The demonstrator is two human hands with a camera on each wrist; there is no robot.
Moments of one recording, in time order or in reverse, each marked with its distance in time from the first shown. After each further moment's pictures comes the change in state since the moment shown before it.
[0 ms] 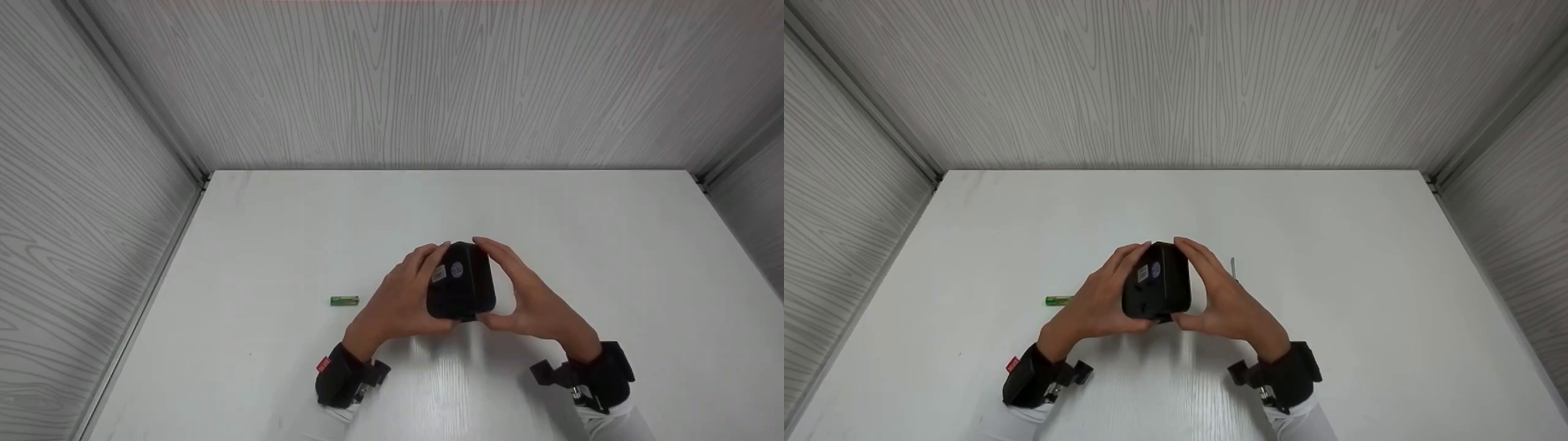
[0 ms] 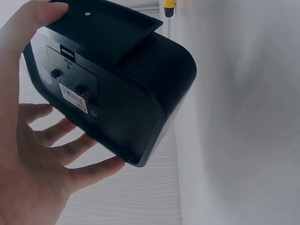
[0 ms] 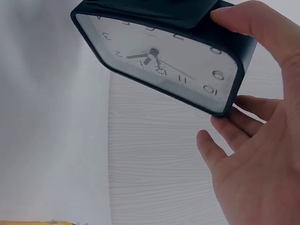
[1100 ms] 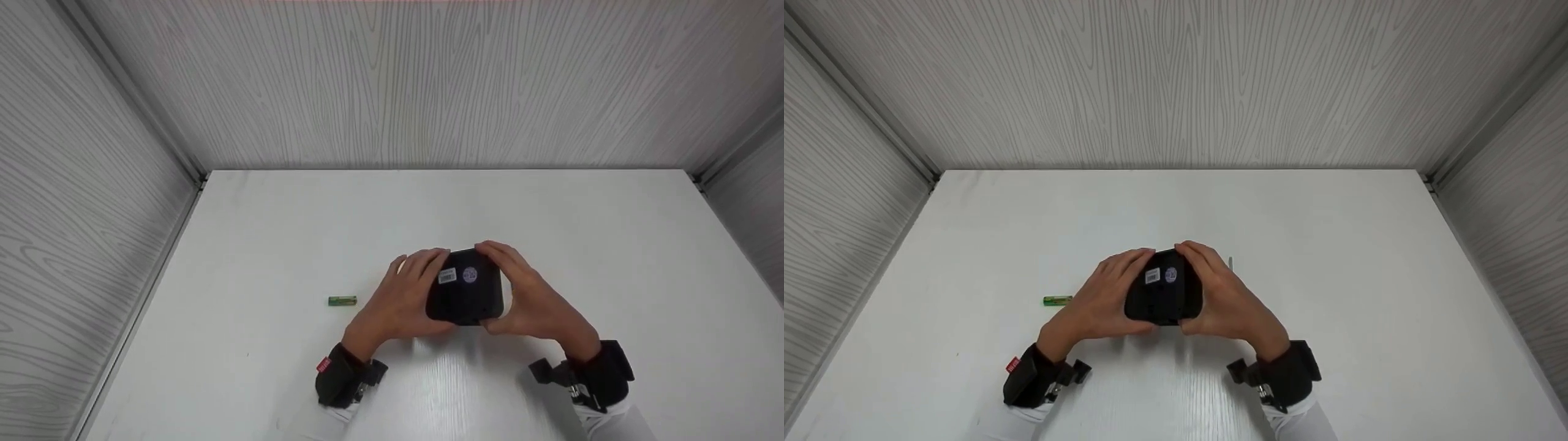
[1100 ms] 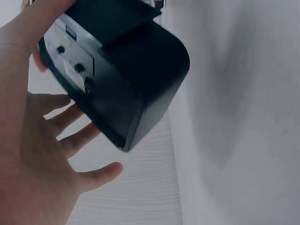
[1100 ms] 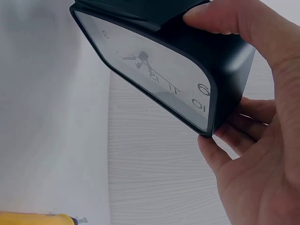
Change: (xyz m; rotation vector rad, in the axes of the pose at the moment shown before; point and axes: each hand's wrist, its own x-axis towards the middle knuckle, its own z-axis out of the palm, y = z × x) left_hand -0.001 -0.002 0.005 0.143 -0.151 -0.052; right_hand -0.005 0.001 -0.002 -0.170 -0.002 0.079
